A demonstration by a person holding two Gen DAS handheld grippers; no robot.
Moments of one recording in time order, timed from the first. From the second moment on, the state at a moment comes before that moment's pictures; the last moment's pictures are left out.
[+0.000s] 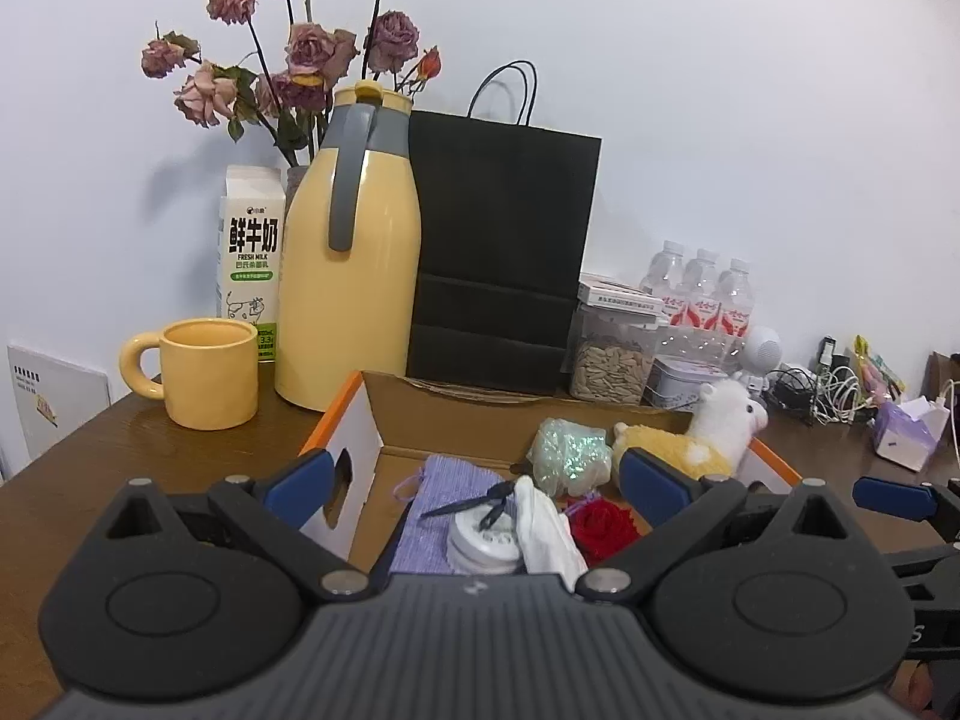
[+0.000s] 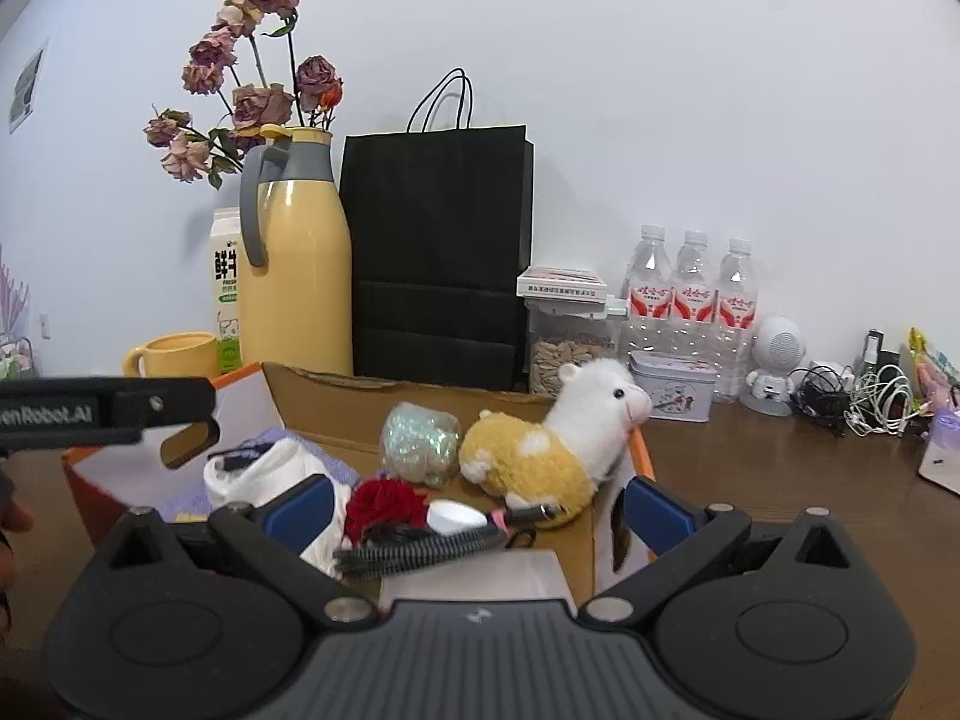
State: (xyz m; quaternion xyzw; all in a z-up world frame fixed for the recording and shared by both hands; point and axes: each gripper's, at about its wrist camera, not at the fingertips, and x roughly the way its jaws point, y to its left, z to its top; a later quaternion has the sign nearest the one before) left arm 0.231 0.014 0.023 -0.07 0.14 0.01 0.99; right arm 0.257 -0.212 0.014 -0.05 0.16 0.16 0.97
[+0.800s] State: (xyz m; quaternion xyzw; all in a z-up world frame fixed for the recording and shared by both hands) left arm 0.164 0.038 0.005 -0.06 0.22 0.01 0.97; right arm 0.203 -0.222 -0.009 -0.08 0.23 0.19 0.95
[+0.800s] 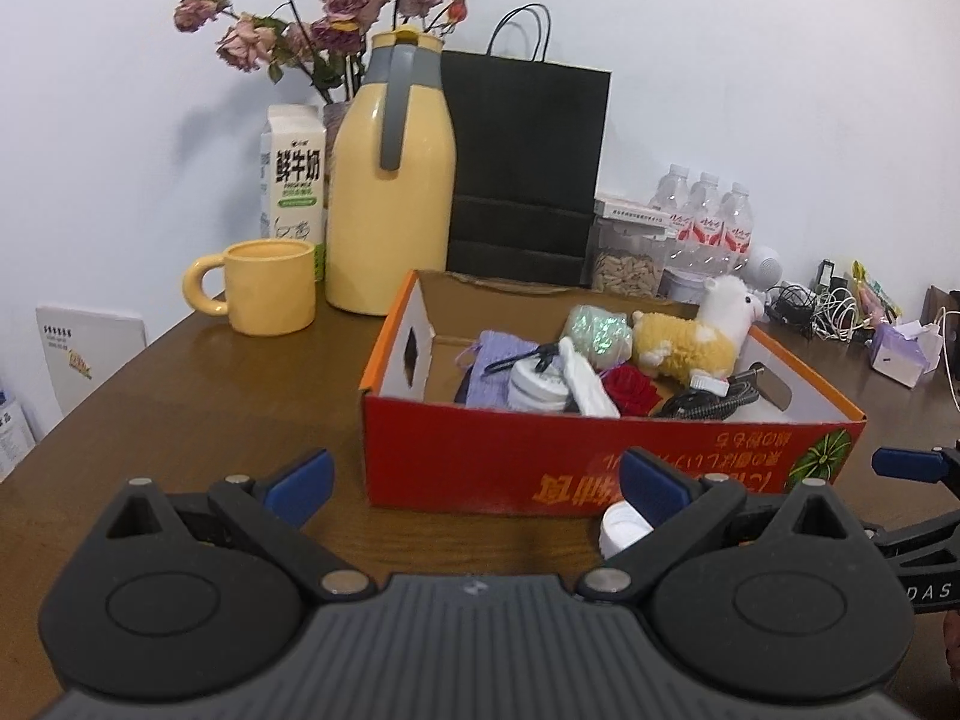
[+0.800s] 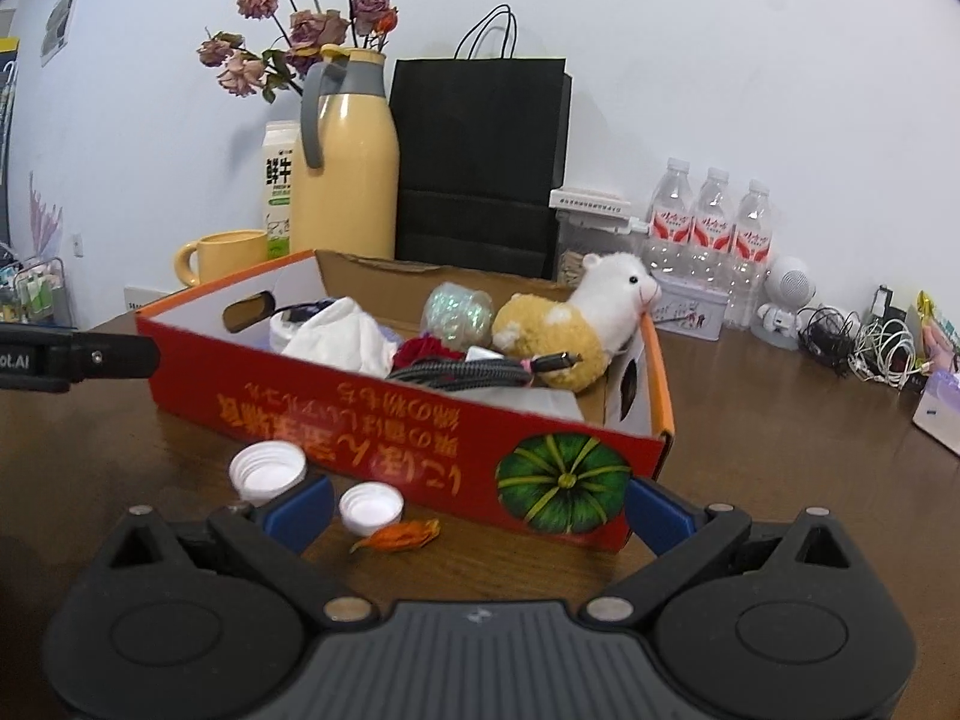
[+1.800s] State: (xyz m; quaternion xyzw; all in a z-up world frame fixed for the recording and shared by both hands) left arm 0.150 0.052 0.003 -0.07 0.25 0.03 0.97; right arm 0.233 -0.201 -0.028 -0.12 0.30 0.29 0.90
